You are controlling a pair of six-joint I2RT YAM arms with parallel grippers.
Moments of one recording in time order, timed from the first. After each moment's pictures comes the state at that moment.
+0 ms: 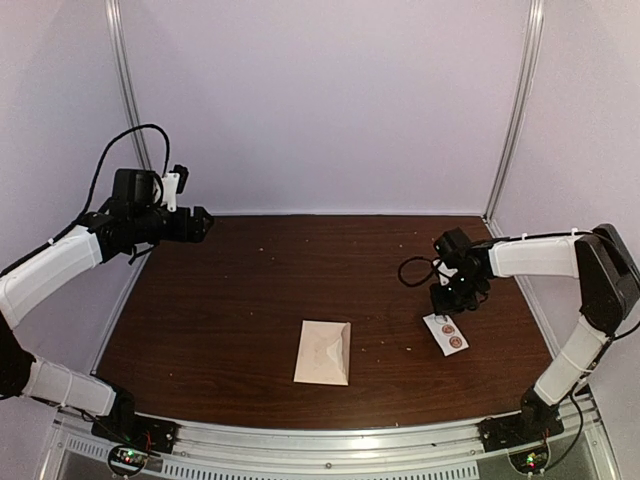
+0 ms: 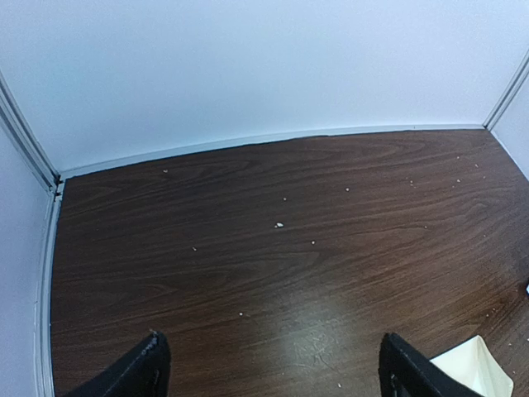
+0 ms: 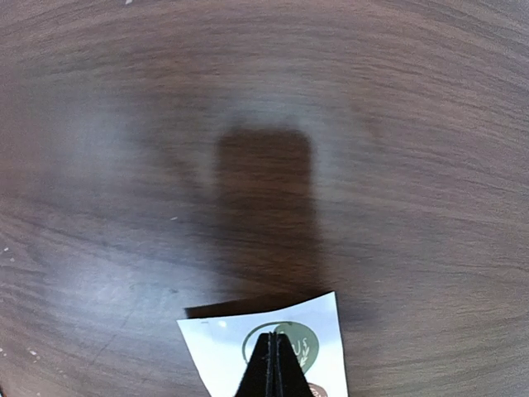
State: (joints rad) left arm -0.30 1.25 1.05 -0.31 0.05 -0.09; right arm 0.41 1.64 0.96 -0.56 0.09 0.31
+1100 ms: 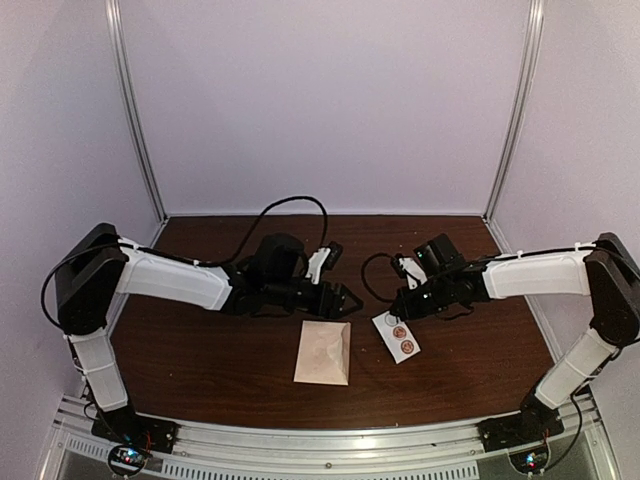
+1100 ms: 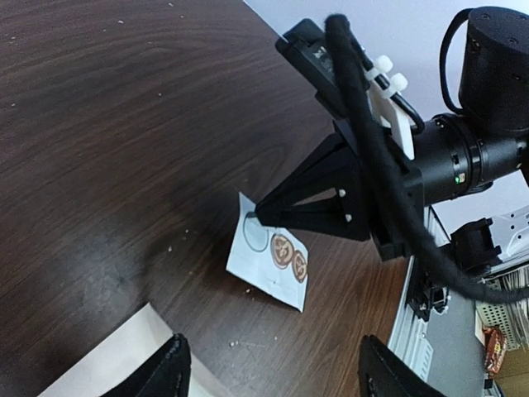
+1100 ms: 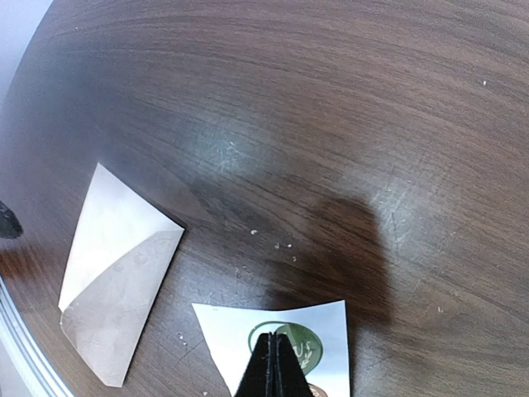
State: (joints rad) left arm -0.91 1.80 1.06 0.24 0.38 -0.53; right arm 0.63 1.57 0.87 -0.23 -0.19 0.37
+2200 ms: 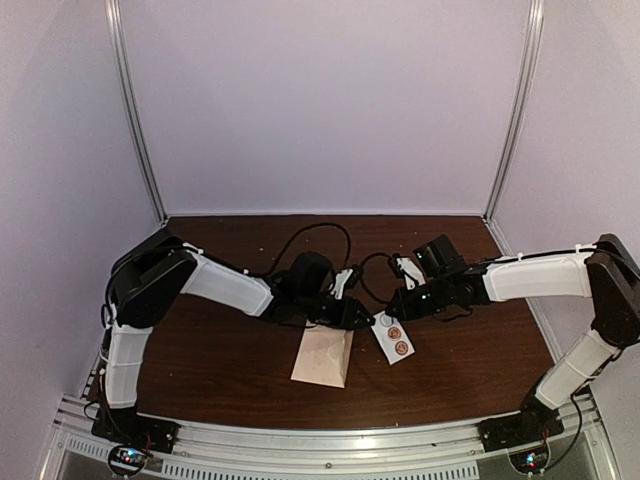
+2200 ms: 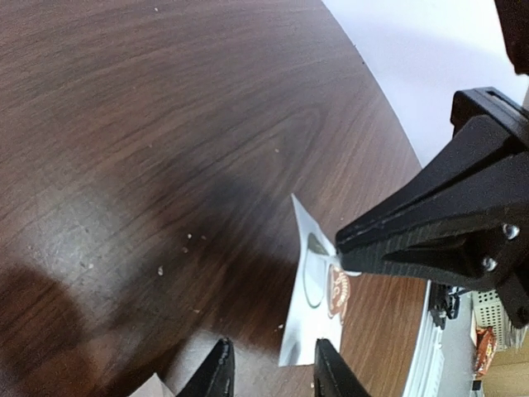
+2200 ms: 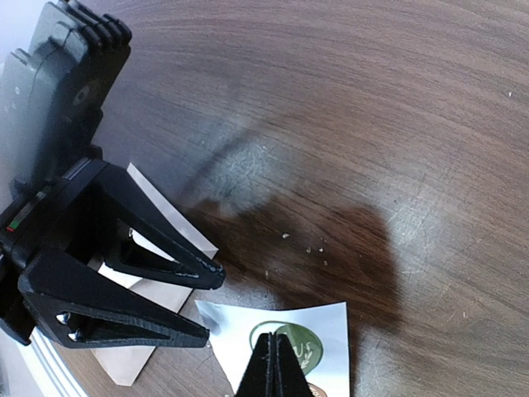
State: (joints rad) left arm -0.93 2.18 1.29 0.29 0.48 -0.61; right arm 0.65 1.56 0.85 -0.18 -0.22 0.39
